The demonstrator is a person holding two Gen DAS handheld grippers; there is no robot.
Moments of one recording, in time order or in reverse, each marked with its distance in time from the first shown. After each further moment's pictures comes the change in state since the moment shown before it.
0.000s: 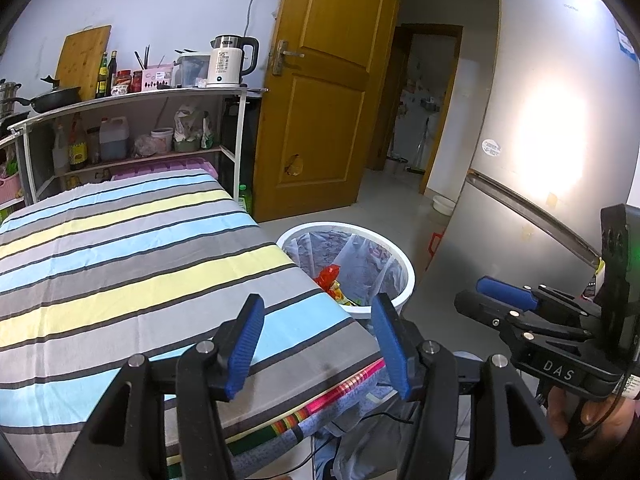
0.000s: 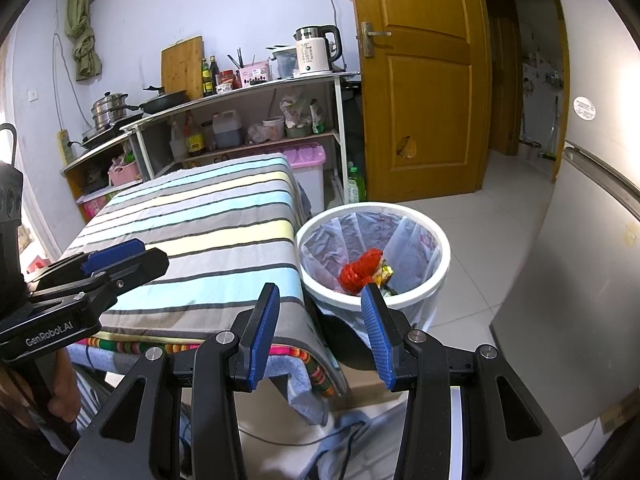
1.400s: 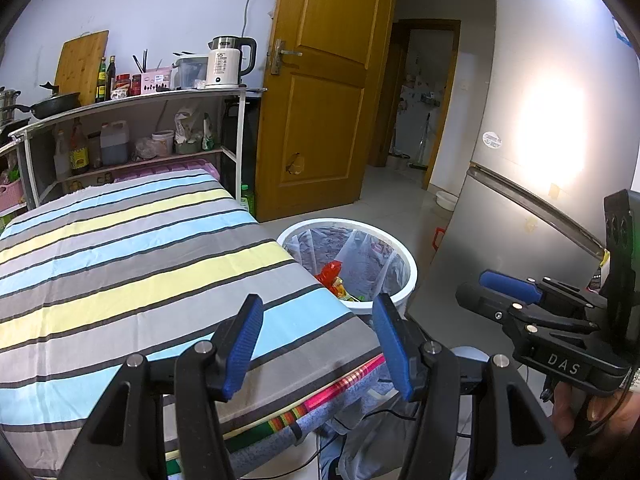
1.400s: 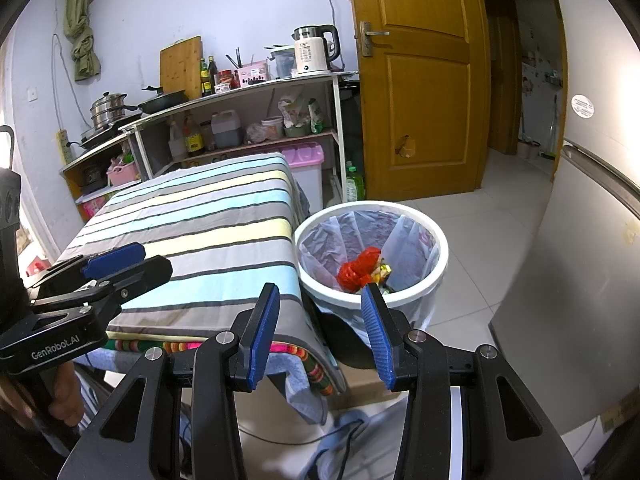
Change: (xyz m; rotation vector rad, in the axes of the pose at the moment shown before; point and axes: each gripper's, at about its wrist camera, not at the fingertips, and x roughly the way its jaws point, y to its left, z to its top) left arm 0.001 -0.004 -0.007 0.014 0.000 0.017; right arm 0.003 -0.001 -0.001 0.000 0.004 -0.001
